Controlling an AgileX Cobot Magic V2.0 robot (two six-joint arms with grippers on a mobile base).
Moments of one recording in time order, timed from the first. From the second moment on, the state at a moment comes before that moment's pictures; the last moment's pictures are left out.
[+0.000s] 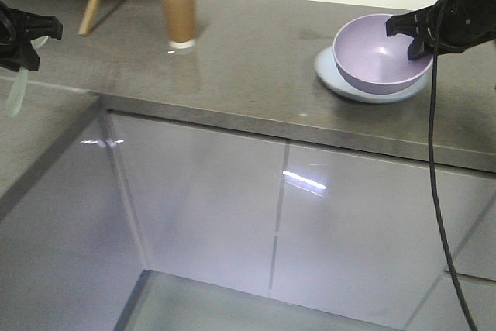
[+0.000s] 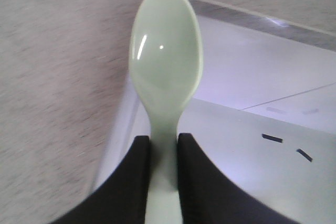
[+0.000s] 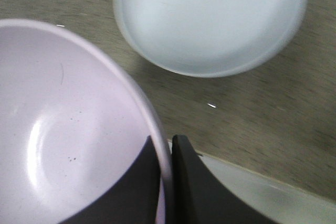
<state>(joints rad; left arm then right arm) 0.01 1.79 -1.89 -0.07 1.22 -0.05 -0.01 1.90 -1.93 0.14 1.07 -0.10</state>
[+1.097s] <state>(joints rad) 0.01 1.79 -1.89 -0.07 1.22 -0.05 -0.01 1.90 -1.93 0.15 1.08 -0.10</state>
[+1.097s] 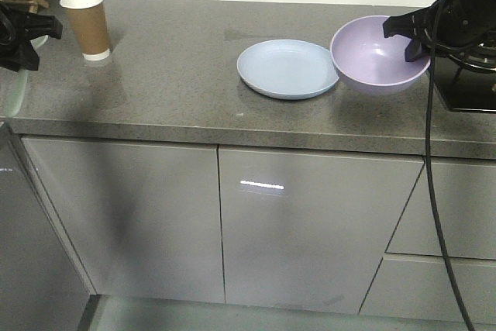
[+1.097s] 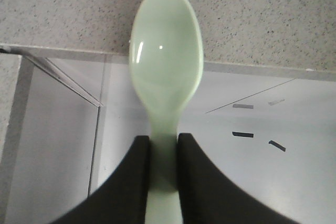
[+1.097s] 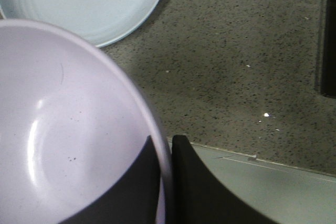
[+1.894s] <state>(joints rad) 0.01 1.79 -1.89 -0.07 1.22 -0.05 -0.01 1.90 -1.93 0.14 1.08 -0.10</state>
